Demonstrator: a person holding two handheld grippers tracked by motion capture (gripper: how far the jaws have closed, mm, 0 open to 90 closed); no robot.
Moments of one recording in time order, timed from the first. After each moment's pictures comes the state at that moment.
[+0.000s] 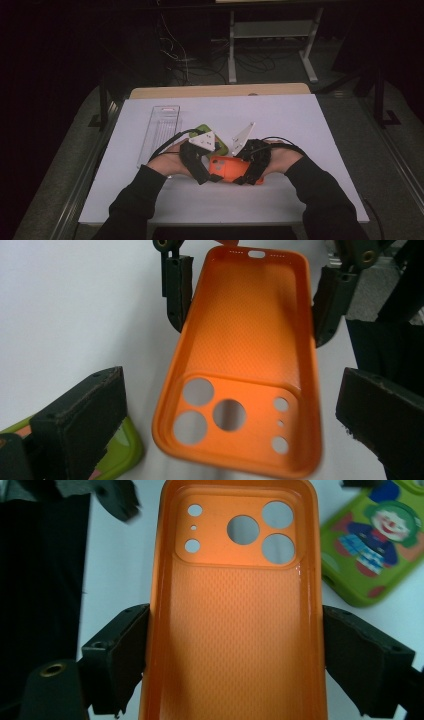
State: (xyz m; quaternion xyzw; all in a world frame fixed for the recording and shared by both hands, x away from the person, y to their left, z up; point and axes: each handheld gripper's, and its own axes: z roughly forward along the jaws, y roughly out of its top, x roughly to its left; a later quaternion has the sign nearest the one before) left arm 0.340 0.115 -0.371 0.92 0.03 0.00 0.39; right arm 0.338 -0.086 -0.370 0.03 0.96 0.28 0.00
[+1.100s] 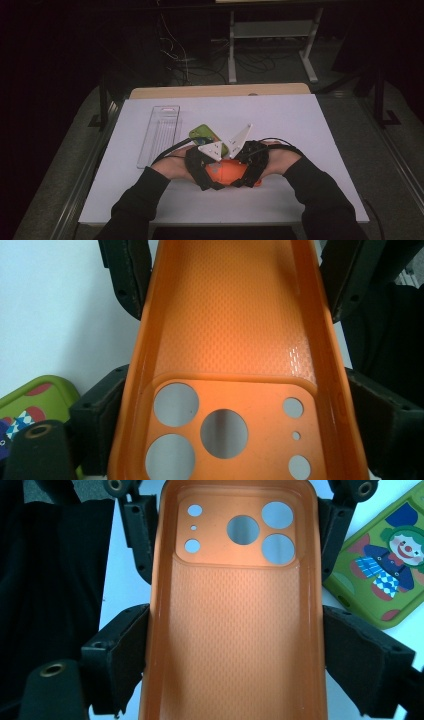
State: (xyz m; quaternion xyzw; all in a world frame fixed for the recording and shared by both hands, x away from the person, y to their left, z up) left arm 0.335 0.103 -0.386 0.94 0.00 -0.03 0.34; right arm 0.333 -0.080 -0.365 0.01 0.96 0.29 0.00
